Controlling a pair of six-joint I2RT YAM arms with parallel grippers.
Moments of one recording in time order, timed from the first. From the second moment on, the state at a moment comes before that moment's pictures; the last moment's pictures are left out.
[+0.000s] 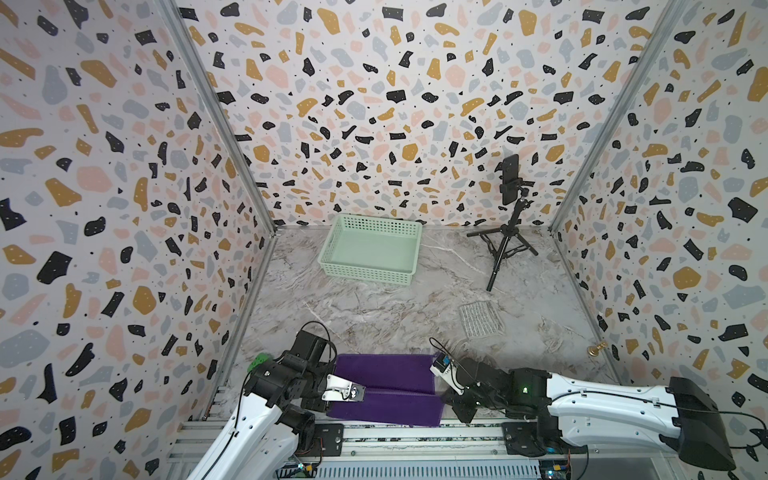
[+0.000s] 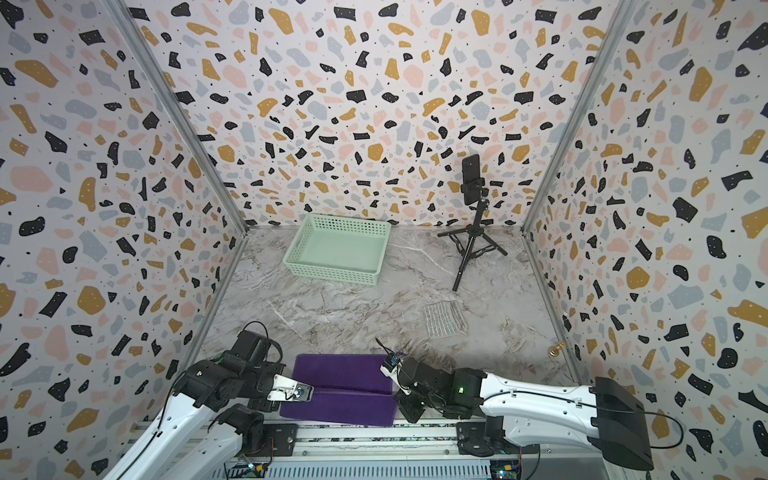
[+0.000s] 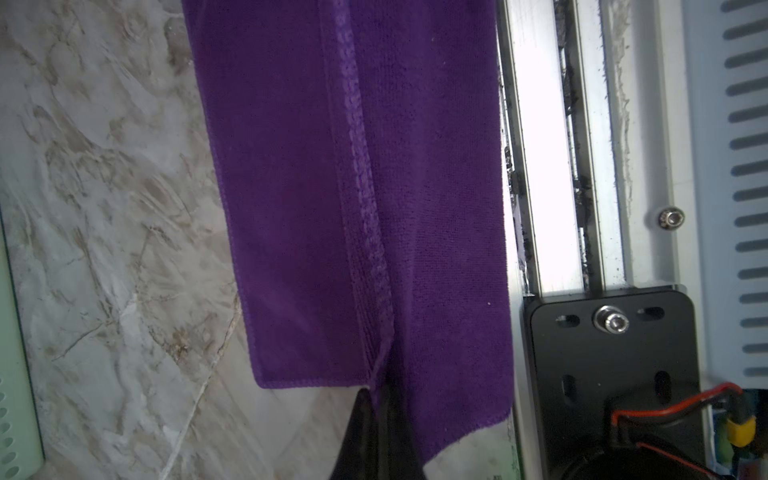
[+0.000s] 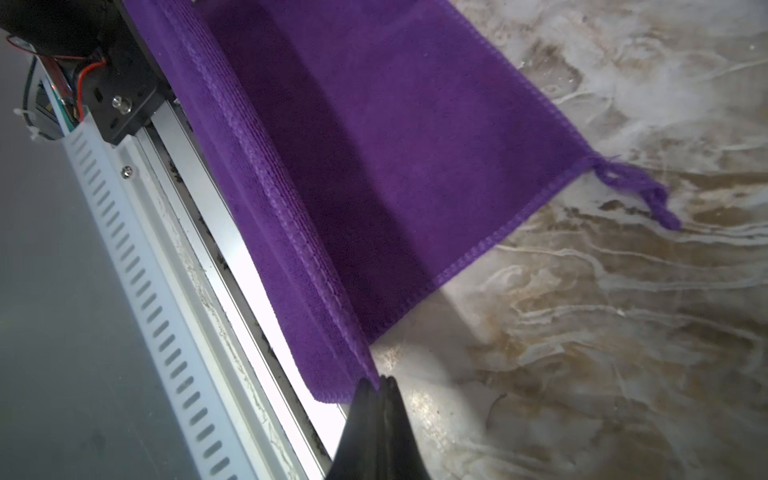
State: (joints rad) left arm -0.38 0.63 0.57 -1.19 0.31 1.35; right arm 1.27 1.00 0.53 -0.46 -0.05 0.41
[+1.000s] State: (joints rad) left arm -0.33 1.30 0.59 -0.45 -0.09 1.17; right arm 0.87 1.54 0.86 -0.49 -0.03 0.22
